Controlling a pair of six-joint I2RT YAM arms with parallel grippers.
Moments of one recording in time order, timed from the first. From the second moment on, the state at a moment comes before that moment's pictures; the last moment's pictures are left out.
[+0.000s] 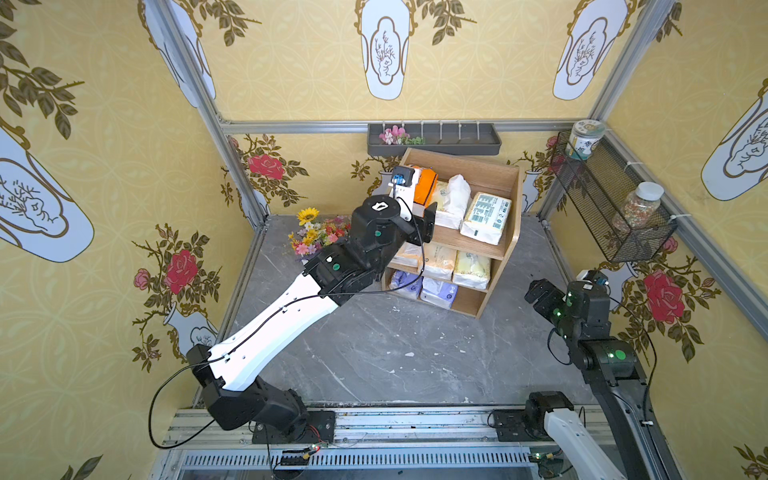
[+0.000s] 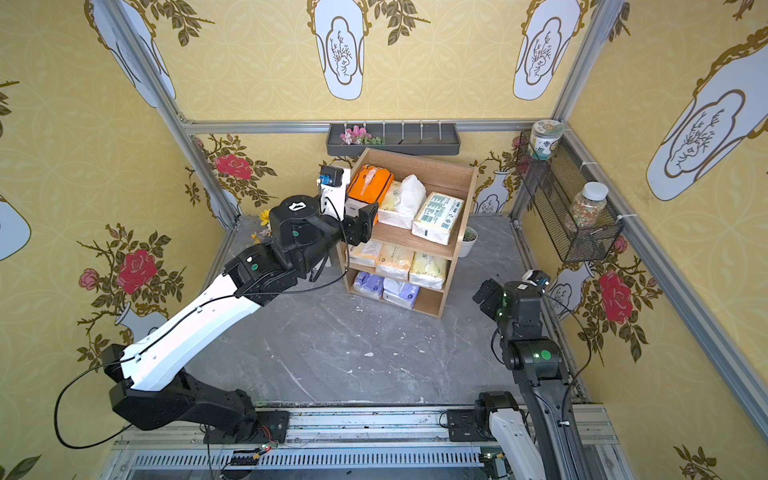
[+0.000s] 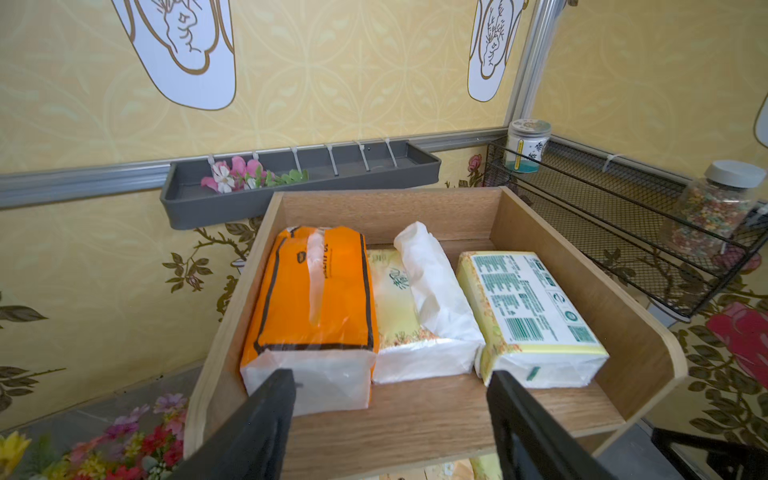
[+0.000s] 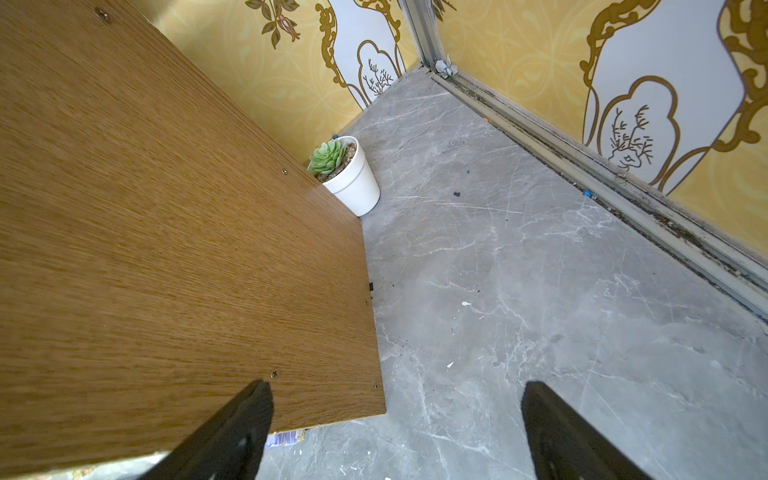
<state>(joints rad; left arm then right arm) -0.90 1.52 1.83 -0.45 -0.41 -0.09 0.01 0.65 0.80 -0.74 0.18 0.65</state>
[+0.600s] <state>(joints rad) -0.76 1.88 2.40 -0.92 -0.29 -0.05 0.01 0.62 0.80 -0.74 0.16 0.65</state>
